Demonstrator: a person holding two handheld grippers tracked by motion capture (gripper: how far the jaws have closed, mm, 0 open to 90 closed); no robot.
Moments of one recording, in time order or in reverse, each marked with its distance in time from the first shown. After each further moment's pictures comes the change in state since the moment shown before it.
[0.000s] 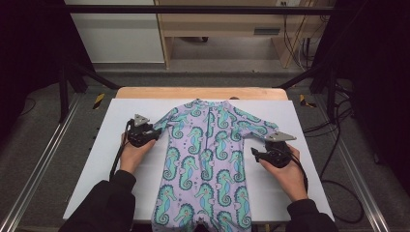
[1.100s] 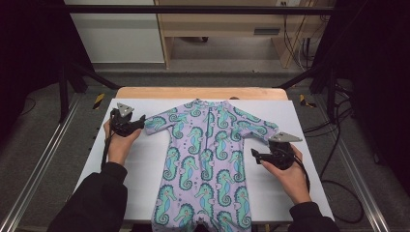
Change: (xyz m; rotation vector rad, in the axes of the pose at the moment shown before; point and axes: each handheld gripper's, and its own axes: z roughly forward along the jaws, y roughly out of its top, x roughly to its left) left arm 0.044 0.024 -0.032 -0.107 0.200 0.030; right arm -0.004 -0.002 -0.009 -0.045 0.031 0.061
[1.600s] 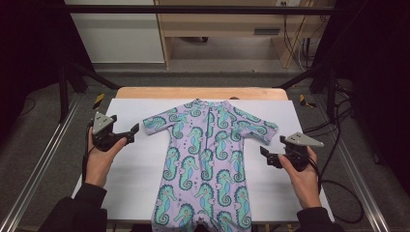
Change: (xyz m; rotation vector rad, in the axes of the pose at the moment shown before) left arm 0.004 -0.014 -0.082 -0.184 -0.152 -0.058; right arm -0.013 0.001 -0.041 -0.167 0.027 0.020
